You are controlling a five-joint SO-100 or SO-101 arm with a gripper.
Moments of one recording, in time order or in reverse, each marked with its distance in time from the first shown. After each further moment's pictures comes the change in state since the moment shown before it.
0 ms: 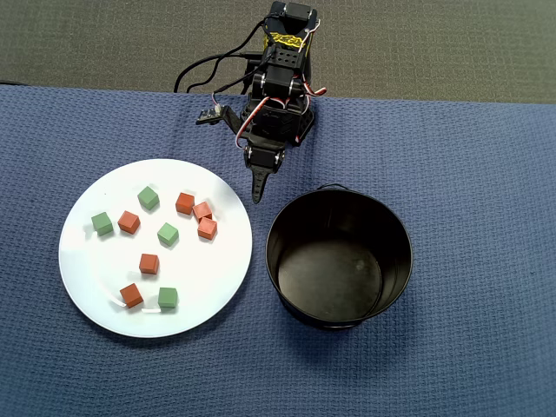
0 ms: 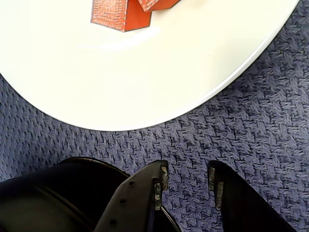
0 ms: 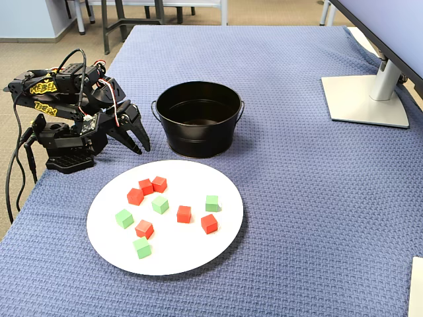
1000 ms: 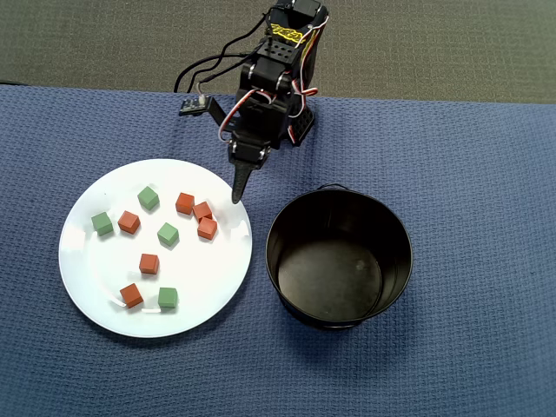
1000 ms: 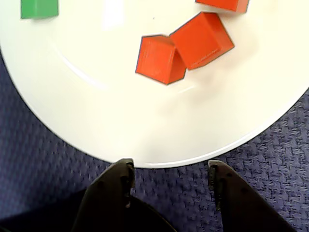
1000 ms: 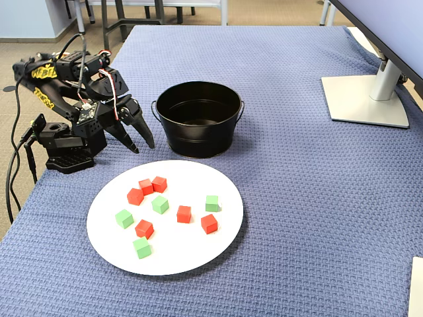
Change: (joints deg) arm 11.1 -20.8 -17.1 0.0 -12.4
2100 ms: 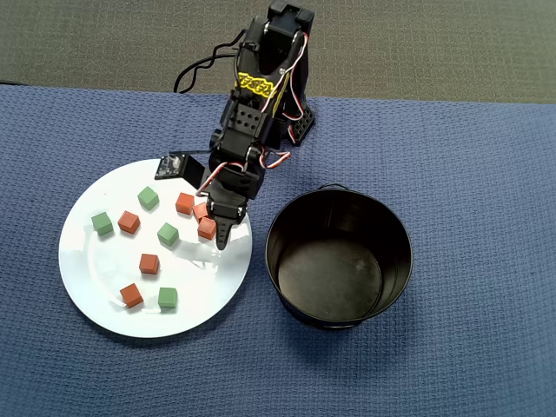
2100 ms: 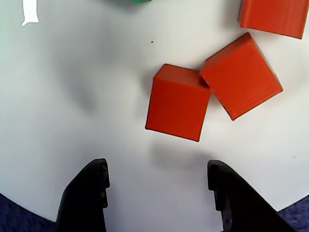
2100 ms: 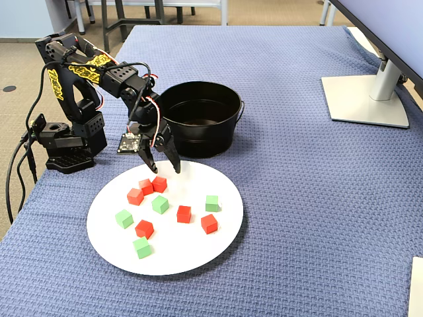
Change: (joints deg) arm -1.1 -48.2 -21.2 -13.1 1.7
